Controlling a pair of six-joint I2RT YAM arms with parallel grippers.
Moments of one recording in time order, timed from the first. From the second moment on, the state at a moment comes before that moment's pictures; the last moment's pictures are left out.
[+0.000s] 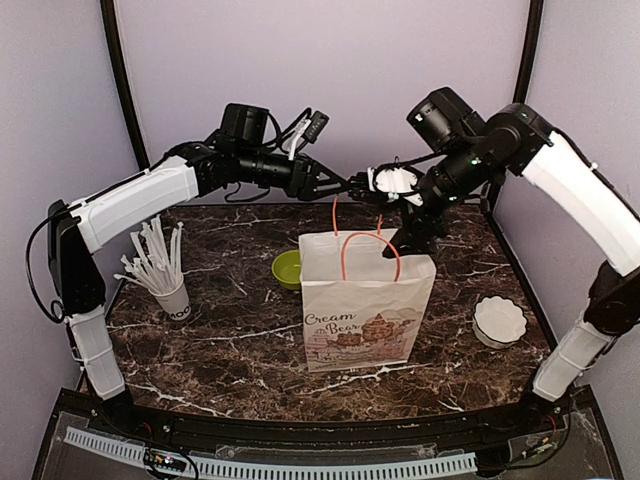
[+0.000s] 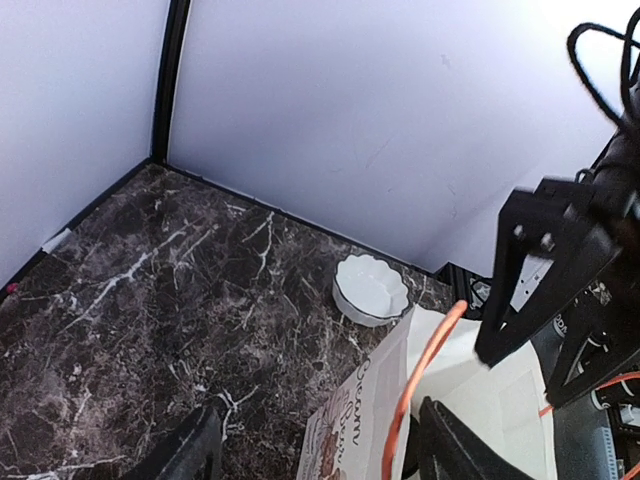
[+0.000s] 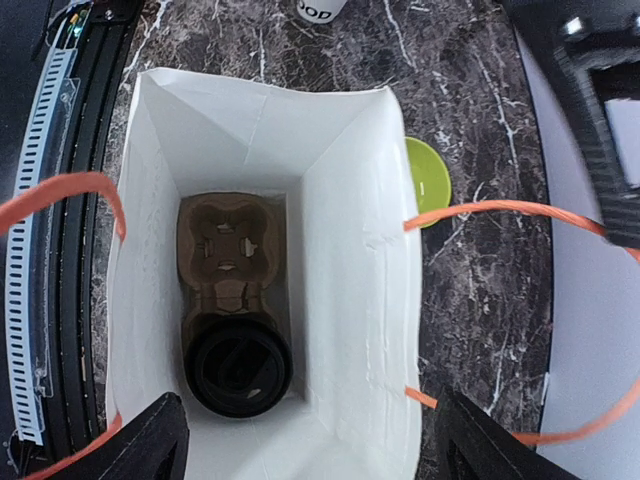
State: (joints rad) left arm -0.66 1.84 1.83 -0.36 0.71 -0.07; right arm 0.86 1.63 1.98 -1.35 -0.20 -0.77
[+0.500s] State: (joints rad) left arm -0.73 1.92 1.90 -0.40 0.80 -0.08; right arm 0.51 1.42 1.93 -1.15 -0.15 -0.76
